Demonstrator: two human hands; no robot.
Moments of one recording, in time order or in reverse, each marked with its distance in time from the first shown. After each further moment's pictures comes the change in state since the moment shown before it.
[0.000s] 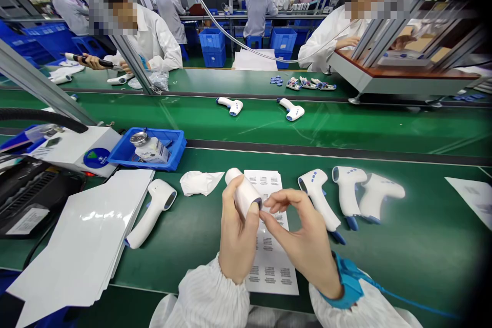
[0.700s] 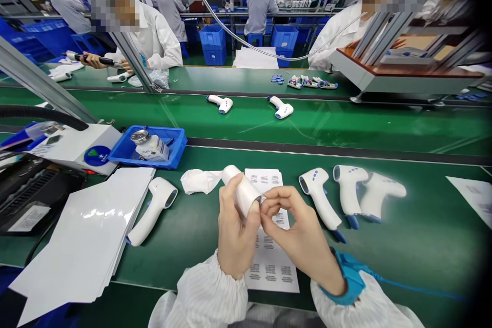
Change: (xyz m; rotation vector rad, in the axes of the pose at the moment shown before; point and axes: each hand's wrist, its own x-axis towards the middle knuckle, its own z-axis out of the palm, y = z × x) left_hand 0.001 -0.003 -0.003 0.058 0.022 0.055; right_hand 0.003 -0.009 0.001 0.170 -0.189 0.172
